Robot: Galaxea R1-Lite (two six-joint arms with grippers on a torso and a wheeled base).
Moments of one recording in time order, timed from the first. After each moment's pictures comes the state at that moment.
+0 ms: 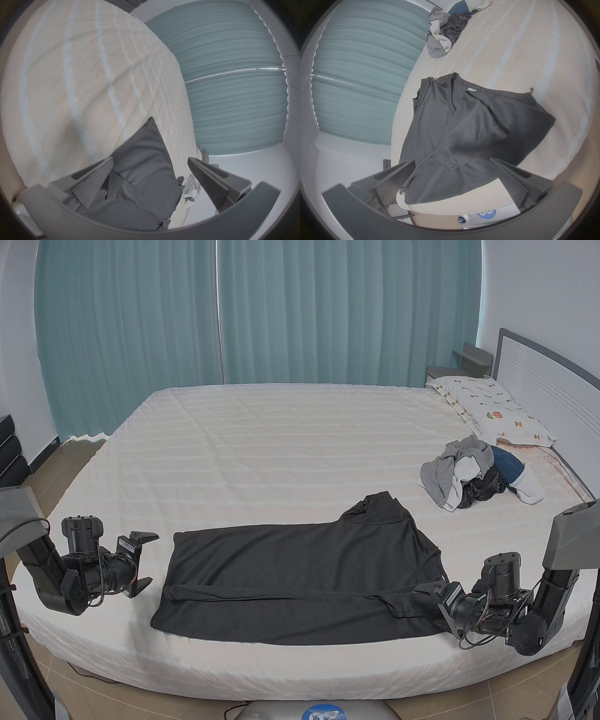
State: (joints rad) left arm 0.11 2.11 -0.58 -0.99 -0.33 -1.20; right arm 0.29 2.16 -0.31 -1.25 0.14 1.11
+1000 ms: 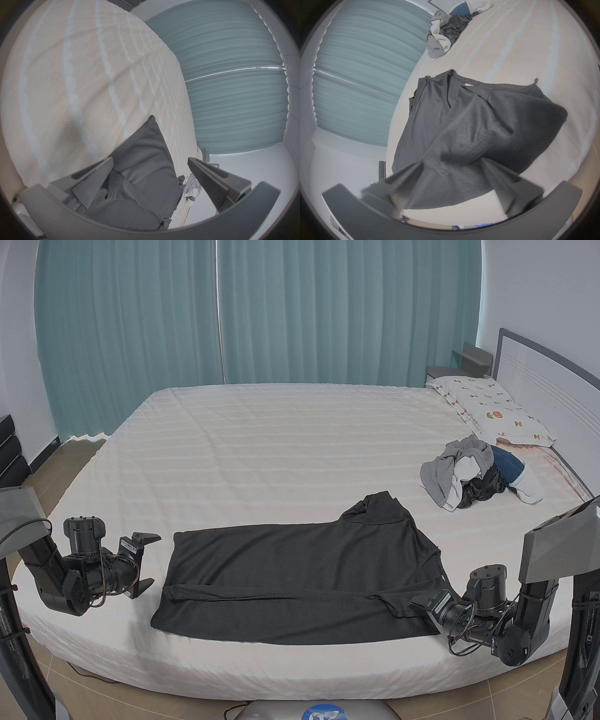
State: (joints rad) left arm 0.10 2.11 -0.58 -0.99 -0.33 -1.20; right arm 0.34 2.28 -0.30 -1.39 0.03 1.10
